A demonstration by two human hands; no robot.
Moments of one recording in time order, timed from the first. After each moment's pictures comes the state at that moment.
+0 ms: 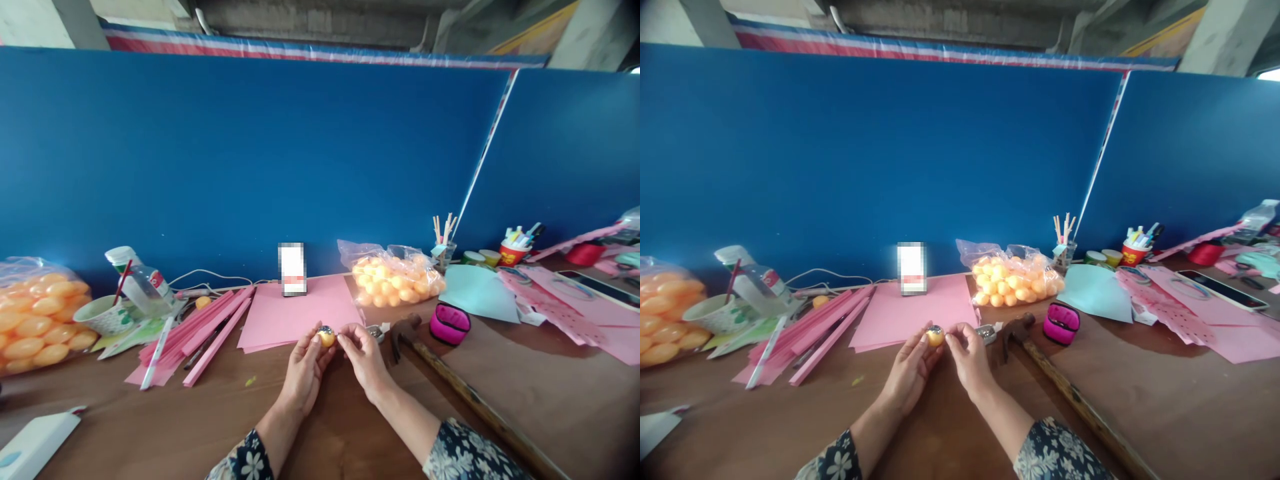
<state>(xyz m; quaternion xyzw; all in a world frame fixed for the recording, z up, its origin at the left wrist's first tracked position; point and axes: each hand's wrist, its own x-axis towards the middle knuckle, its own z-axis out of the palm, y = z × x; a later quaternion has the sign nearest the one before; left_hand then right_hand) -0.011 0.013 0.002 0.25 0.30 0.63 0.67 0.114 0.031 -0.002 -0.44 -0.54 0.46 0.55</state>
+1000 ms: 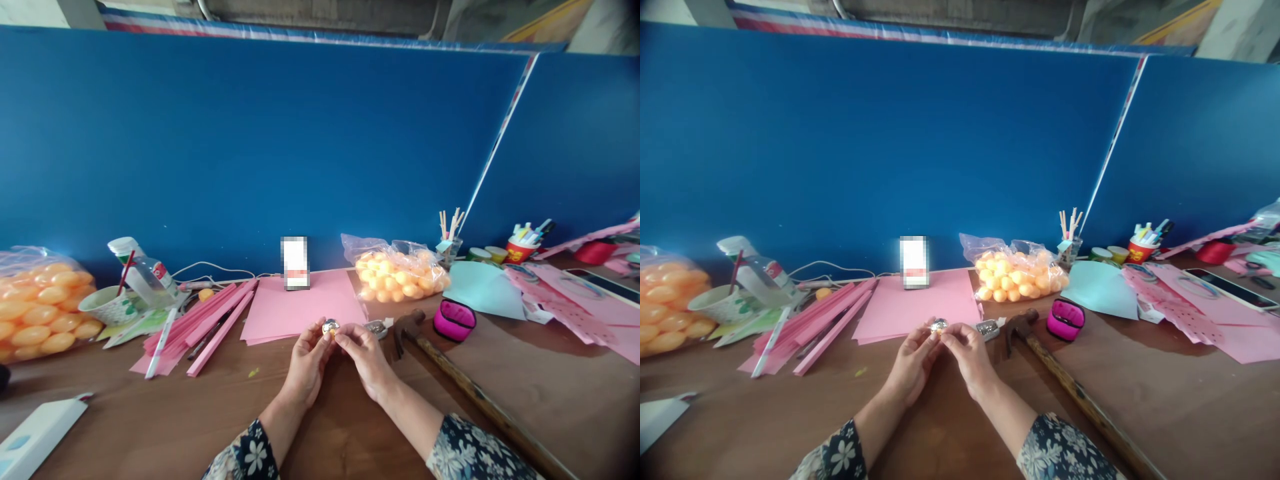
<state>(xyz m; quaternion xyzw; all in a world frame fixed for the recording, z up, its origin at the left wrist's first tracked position) -0.009 0.013 0.001 0.28 0.31 0.63 0.65 0.108 0.022 0.007 -0.37 -0.46 0.58 0.56</state>
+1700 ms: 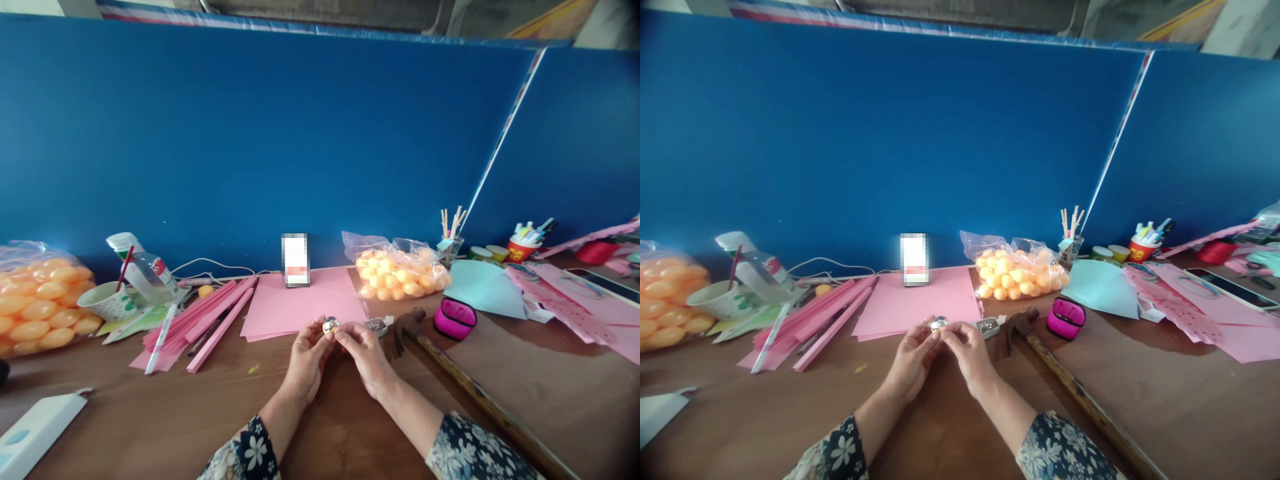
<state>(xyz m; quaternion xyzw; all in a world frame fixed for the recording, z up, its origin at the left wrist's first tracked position) -0.009 0.013 0.002 0.27 0.32 0.63 0.65 0.108 0.024 0.004 -0.40 -0.48 0.55 0.55</state>
